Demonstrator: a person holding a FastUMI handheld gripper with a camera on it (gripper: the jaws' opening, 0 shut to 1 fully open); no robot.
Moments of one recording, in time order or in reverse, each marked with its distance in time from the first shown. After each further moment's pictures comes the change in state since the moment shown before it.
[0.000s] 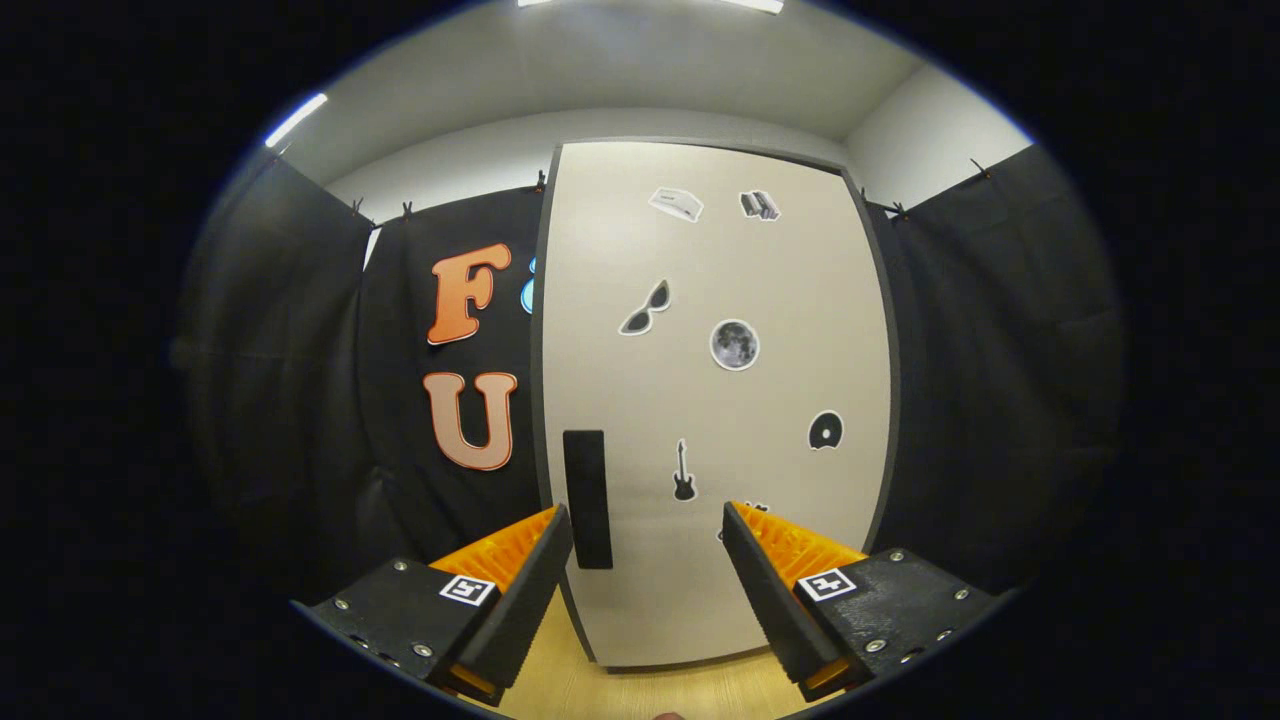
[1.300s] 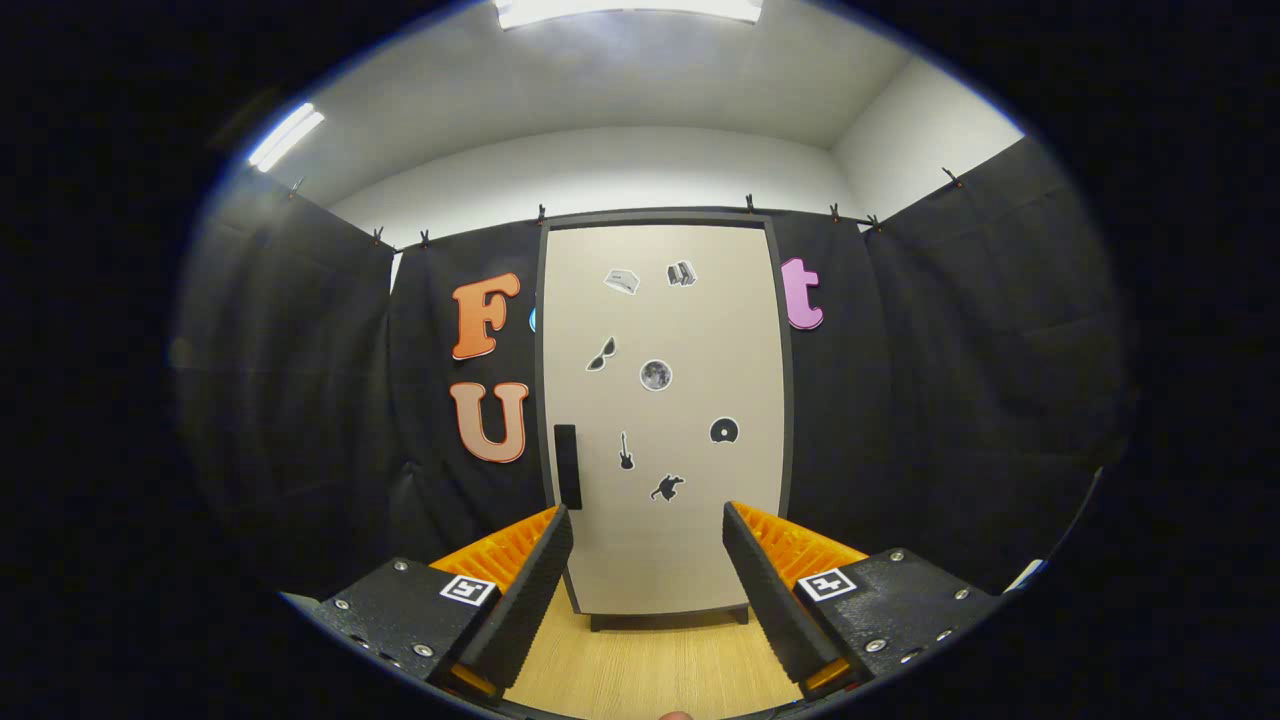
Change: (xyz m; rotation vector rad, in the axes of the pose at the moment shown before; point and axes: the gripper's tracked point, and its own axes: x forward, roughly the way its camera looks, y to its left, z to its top) arm -0.141 -0.059 0.029 0.008 -0.009 0.027
